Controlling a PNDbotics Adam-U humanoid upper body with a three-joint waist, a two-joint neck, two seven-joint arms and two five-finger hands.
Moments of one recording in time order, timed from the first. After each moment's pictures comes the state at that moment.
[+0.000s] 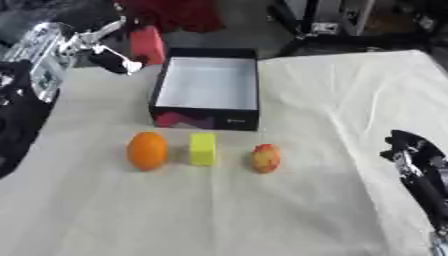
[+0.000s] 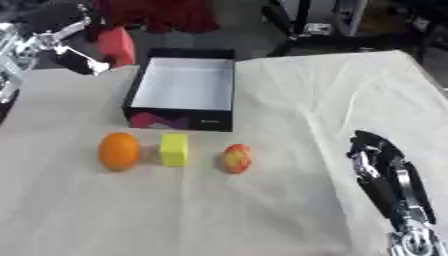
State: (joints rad) left arm -0.97 0.39 -0.26 -0.95 -0.99 -0.24 -0.32; right arm 0.07 -0.18 0.00 -1.81 0.19 -0.09 -0.03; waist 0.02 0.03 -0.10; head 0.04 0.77
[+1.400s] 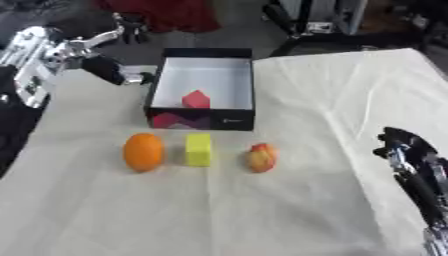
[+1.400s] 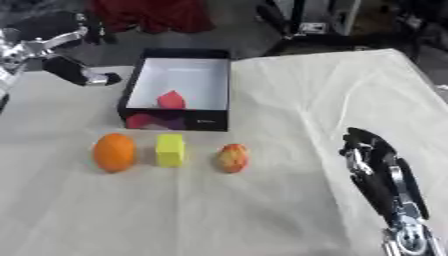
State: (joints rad) left arm -0.85 0.68 -0.33 -1.25 -0.68 -0.38 -0.46; right arm 0.06 -0.18 0.00 -1.81 0.19 -0.09 -0.03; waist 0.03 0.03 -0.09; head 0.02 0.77
